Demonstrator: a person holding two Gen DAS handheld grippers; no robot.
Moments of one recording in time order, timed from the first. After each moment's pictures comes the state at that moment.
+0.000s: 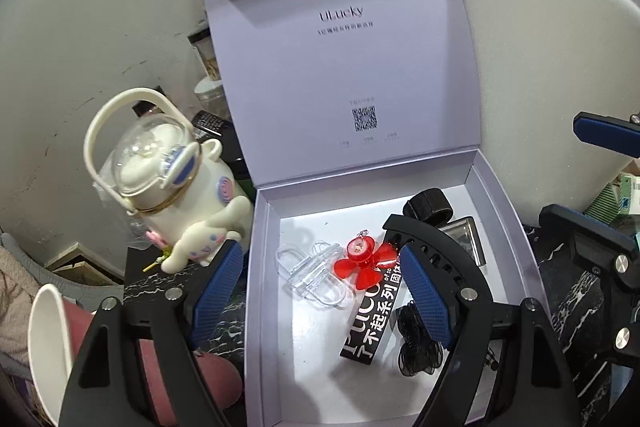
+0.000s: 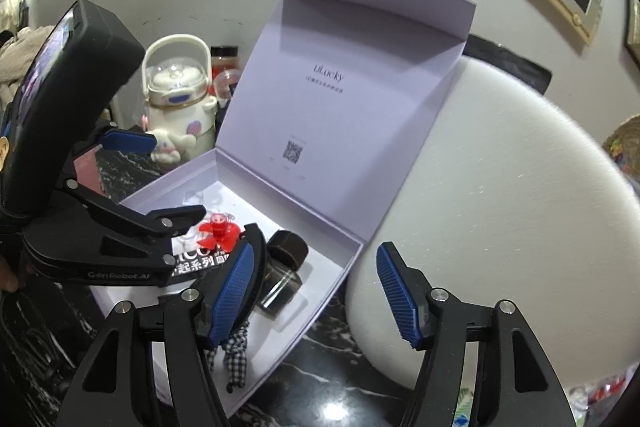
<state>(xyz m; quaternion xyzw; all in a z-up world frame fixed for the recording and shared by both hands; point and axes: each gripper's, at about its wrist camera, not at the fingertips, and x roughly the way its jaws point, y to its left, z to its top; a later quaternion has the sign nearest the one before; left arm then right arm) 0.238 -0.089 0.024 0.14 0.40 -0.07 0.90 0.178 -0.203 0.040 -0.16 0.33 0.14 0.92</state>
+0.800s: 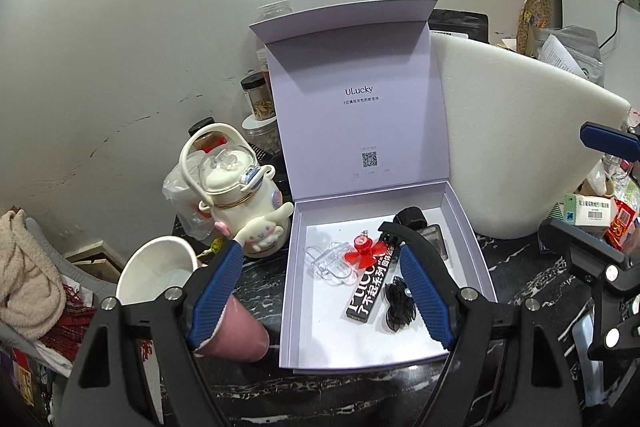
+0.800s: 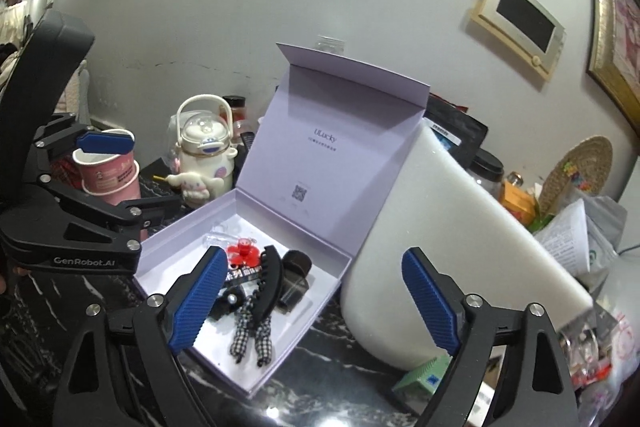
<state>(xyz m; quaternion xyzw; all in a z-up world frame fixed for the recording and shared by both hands) 0.146 -0.062 0.090 0.11 0.34 -0.05 0.93 0.102 -0.201 0.095 -0.15 0.26 0.13 0.94</state>
